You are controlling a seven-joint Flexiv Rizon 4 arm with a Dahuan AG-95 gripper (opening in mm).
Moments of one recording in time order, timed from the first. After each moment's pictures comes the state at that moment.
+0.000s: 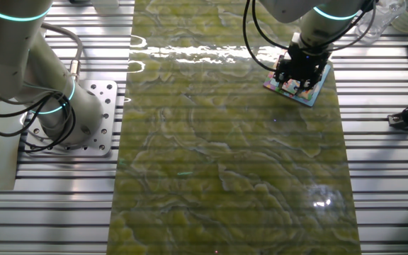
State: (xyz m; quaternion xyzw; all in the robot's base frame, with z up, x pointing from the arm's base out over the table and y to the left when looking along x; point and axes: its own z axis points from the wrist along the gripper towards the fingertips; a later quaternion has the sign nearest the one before) arm 0.598 0.084 0.011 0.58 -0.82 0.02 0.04
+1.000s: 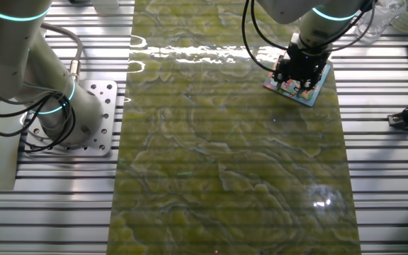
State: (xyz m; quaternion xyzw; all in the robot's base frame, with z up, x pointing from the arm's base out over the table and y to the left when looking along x) arm 0.599 0.084 0.010 0.58 -0.81 0.02 0.03
